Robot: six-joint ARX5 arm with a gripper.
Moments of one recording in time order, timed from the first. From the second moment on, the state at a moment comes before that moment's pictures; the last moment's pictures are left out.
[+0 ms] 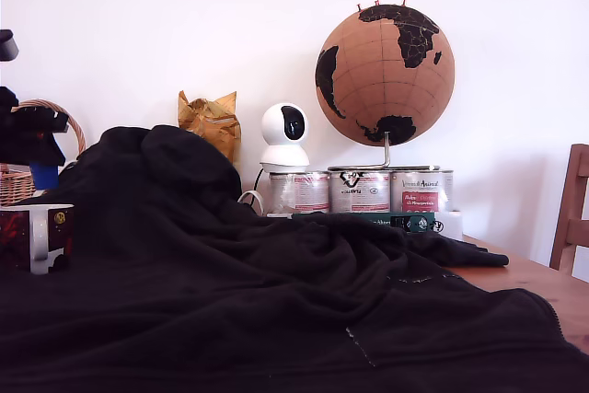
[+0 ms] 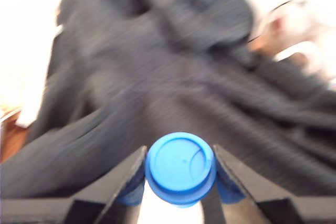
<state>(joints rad) 0.05 1.66 0.84 0.42 0.22 0.07</state>
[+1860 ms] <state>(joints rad) -0.05 0.88 0.81 -0.35 0.29 -0.01</state>
